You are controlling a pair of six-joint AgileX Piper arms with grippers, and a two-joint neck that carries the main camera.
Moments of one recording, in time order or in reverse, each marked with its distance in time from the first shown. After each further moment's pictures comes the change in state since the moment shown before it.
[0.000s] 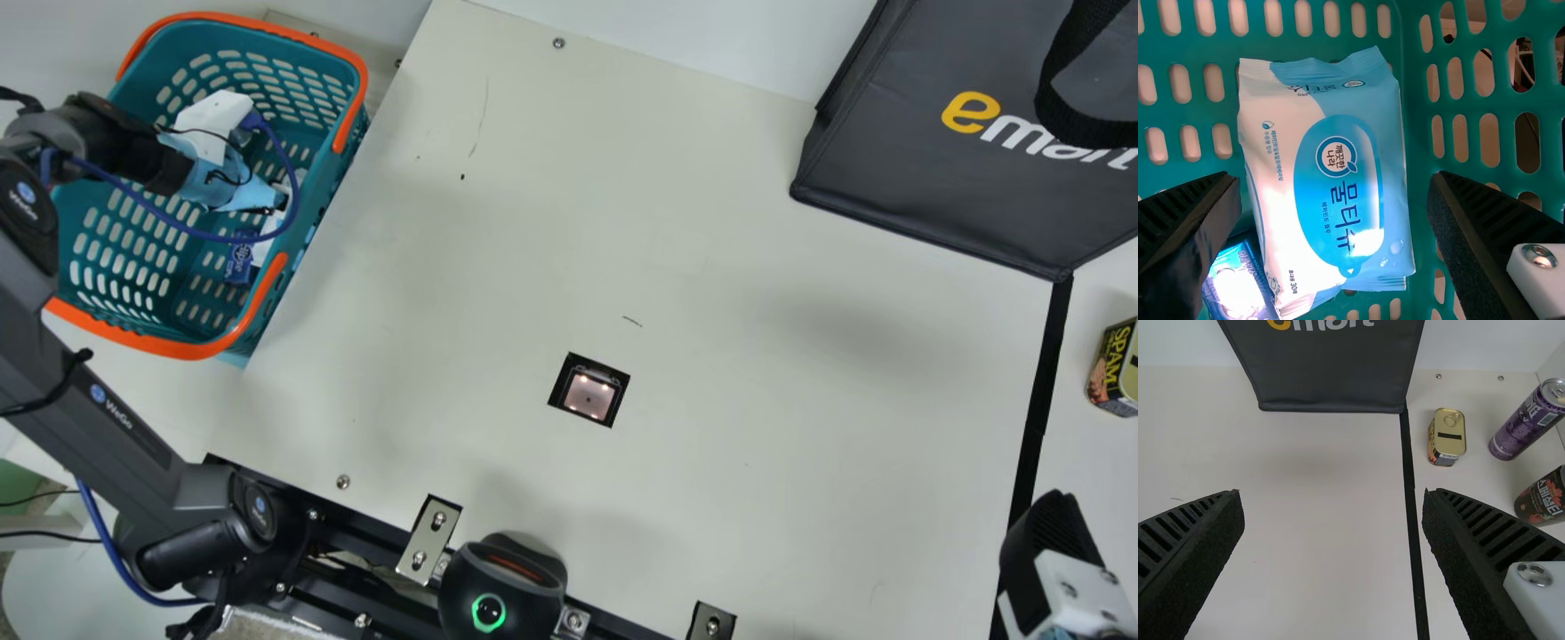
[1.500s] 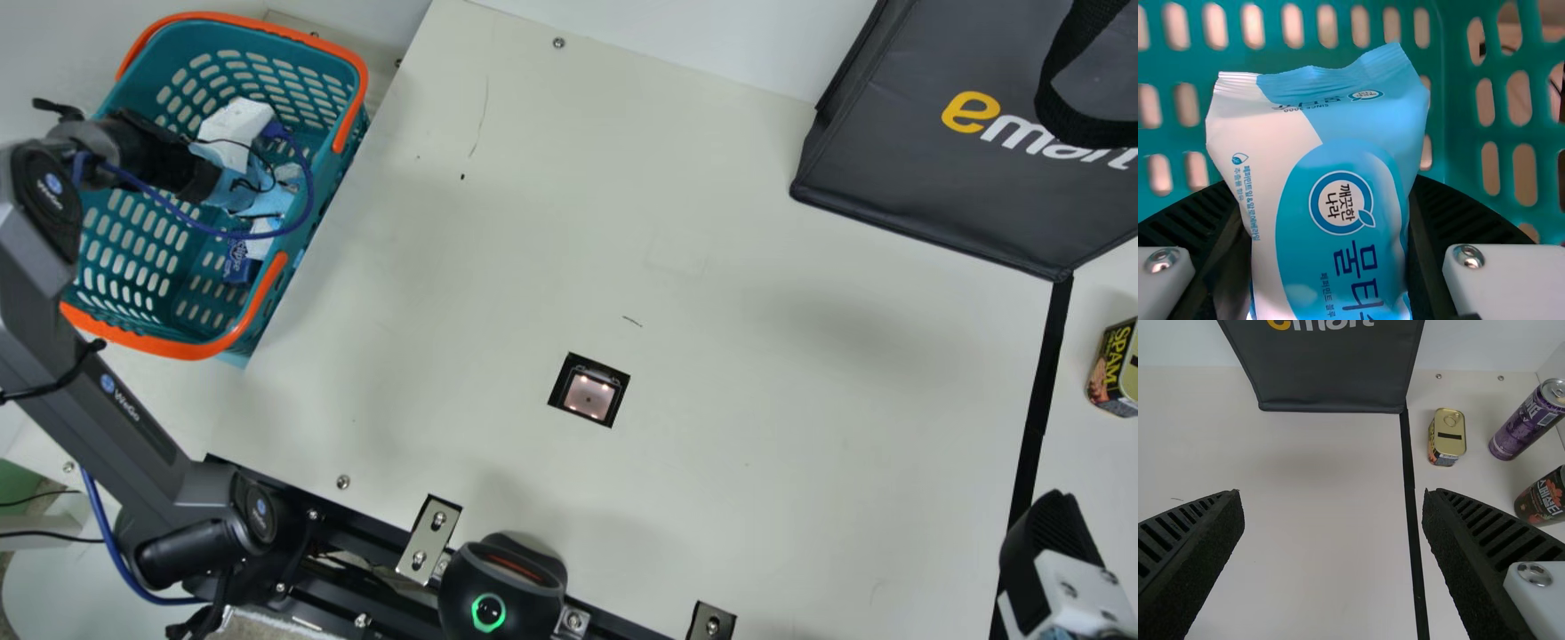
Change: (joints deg) left arm -1.9 2.6 1.3 -3.8 -9.2 2.7; right arm 0.0 0.0 0.0 0.0 0.0 0.0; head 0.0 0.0
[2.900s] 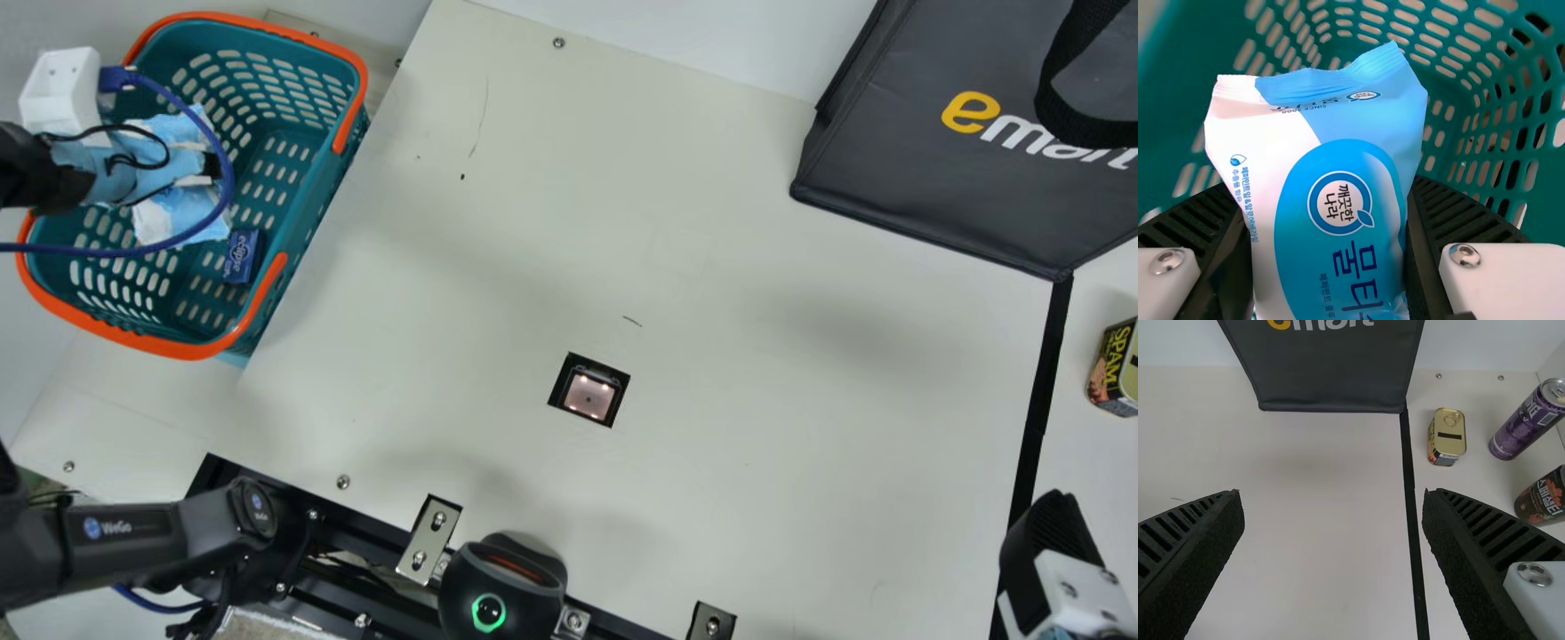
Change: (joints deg) left arm 4.9 -40.1 17.1 16.0 -2.5 -36.5; right arm 0.0 0.0 0.0 0.0 0.0 0.0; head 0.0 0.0
